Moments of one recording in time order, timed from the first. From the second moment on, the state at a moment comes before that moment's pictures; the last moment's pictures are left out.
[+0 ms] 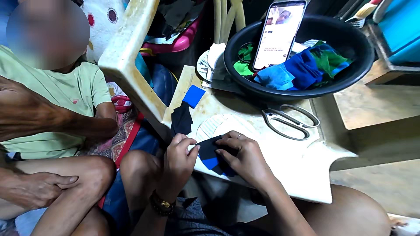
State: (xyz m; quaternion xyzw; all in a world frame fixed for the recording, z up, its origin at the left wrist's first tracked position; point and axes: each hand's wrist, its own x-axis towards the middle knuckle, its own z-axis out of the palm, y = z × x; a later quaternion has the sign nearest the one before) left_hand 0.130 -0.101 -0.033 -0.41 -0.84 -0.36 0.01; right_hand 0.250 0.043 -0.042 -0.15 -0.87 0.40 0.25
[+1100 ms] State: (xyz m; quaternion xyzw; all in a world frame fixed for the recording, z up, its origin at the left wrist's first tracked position) left_hand 0.128 -0.099 -0.030 -0.40 -0.85 -0.34 -0.01; right_hand 0.249 0.044 -0.045 -0.15 -0.87 0.40 0.25
